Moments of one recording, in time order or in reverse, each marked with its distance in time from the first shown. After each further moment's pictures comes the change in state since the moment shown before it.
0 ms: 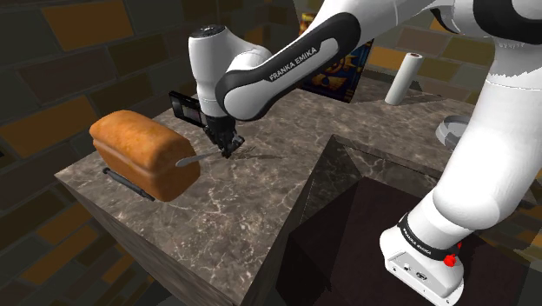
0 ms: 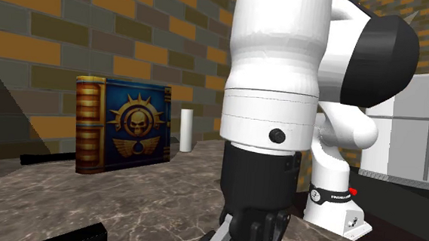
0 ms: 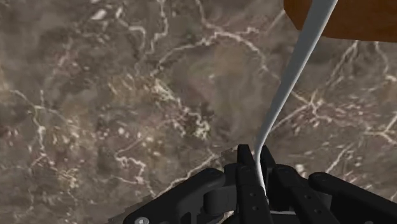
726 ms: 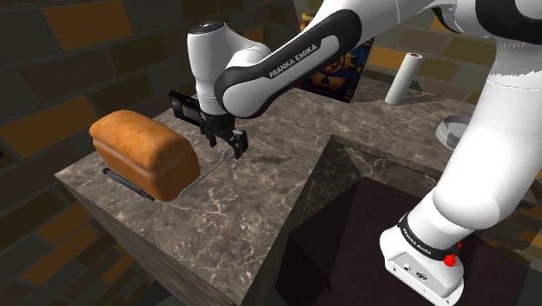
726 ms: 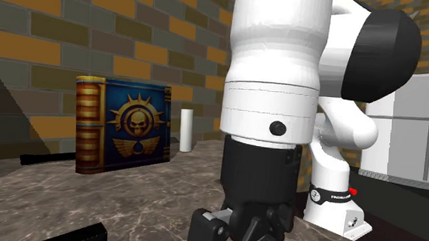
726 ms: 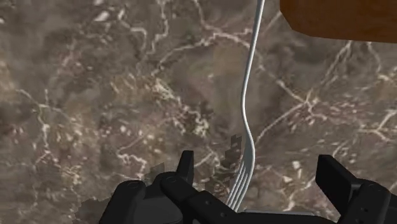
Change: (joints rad) arm -0.001 -0.006 0.003 0.009 0.008 -0.014 -0.004
